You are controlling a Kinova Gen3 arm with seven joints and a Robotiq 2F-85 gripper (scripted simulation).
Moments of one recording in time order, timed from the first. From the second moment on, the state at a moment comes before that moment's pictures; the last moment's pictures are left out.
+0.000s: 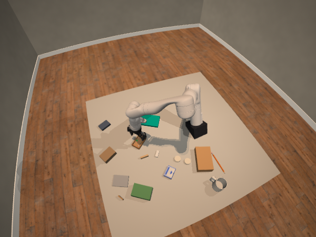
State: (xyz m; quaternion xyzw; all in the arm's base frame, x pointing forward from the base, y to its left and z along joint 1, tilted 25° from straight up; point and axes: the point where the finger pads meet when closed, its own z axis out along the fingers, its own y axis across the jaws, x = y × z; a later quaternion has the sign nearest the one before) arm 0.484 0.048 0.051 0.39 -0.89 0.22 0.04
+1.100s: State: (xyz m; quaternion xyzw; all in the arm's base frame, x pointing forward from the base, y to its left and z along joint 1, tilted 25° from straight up) arm 0.476 0.041 0.050 0.39 -0.89 0.21 0.05
